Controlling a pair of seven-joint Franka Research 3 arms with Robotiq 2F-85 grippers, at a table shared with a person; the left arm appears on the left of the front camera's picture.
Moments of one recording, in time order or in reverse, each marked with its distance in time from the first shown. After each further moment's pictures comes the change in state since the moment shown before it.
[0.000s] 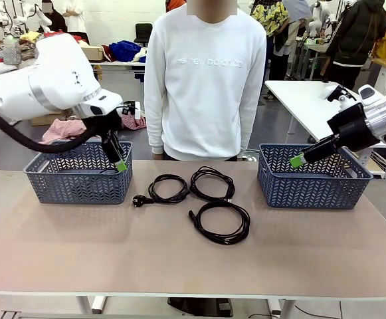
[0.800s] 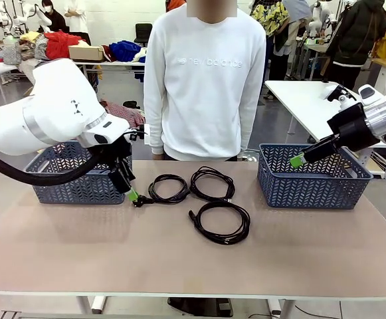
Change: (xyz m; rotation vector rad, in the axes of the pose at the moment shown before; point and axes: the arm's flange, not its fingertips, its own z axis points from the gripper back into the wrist) left arm 0.004 -0.085 -0.029 -0.043 -0.057 -0.028; right arm 0.000 0.000 0.000 0.000 0.000 0.001
